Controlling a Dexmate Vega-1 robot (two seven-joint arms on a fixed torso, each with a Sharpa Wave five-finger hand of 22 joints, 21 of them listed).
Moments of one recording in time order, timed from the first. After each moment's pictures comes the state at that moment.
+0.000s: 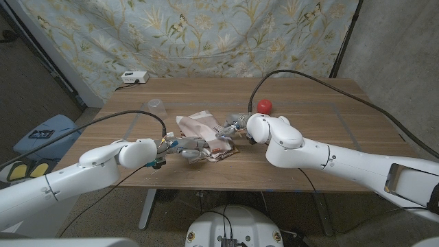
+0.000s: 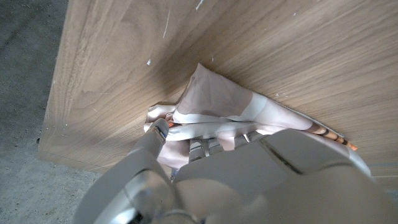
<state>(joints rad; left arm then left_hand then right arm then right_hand) 1.04 1.20 0.55 -2.12 0.30 0.22 -0.34 0.29 0.17 0.71 -0.08 0.18 0.09 -0.09 0.18 0.18 -0.01 -0.07 0.19 0.18 -0.15 0.09 0.18 0.17 -0.18 0.06 0.20 0.18 -0.40 -0.66 -1.23 -2.18 -0.52 -1.03 0.47 0.74 0.14 0.09 -0.03 0.21 0.71 -0.02 0.20 0.18 0.69 -0.03 0.20 0.19 0.58 0.01 0.22 0.40 0.39 0.08 0.27 0.19</state>
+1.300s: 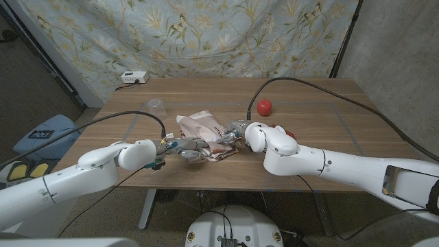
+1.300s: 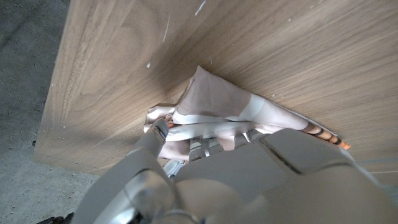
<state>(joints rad) 1.07 1.22 0.53 -2.16 0.31 0.25 -0.31 0.30 0.18 0.71 -0.08 0.18 0.09 -0.09 0.18 0.17 -0.01 -0.07 0.19 0.18 -0.15 0.09 0.18 0.17 -0.18 0.06 0.20 0.18 -0.40 -0.66 -1.29 -2.14 -0.46 -1.05 0.36 0.73 0.15 0.10 -0.04 0.20 0.73 -0.03 0.20 0.18 0.70 -0.04 0.20 0.19 0.60 0.00 0.23 0.39 0.40 0.07 0.27 0.19</state>
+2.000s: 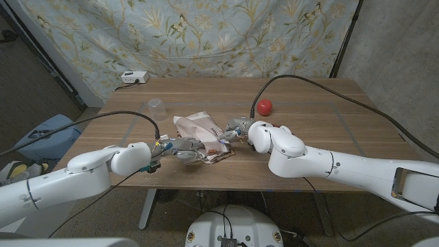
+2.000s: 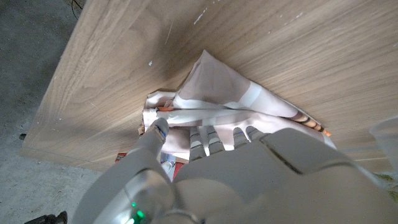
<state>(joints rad) 1.20 1.31 0.42 -2.26 0.23 0.31 -0.17 0.30 0.17 0.71 -0.08 0.18 0.10 -0.08 0.19 0.18 0.02 -0.05 0.20 0.18 -0.14 0.09 0.18 0.17 -0.18 0.06 0.20 0.18 -0.42 -0.70 -1.27 -2.22 -0.47 -1.07 0.32 0.73 0.15 0.10 -0.04 0.20 0.73 -0.03 0.20 0.18 0.70 -0.04 0.20 0.19 0.60 0.00 0.23 0.39 0.40 0.07 0.26 0.19</state>
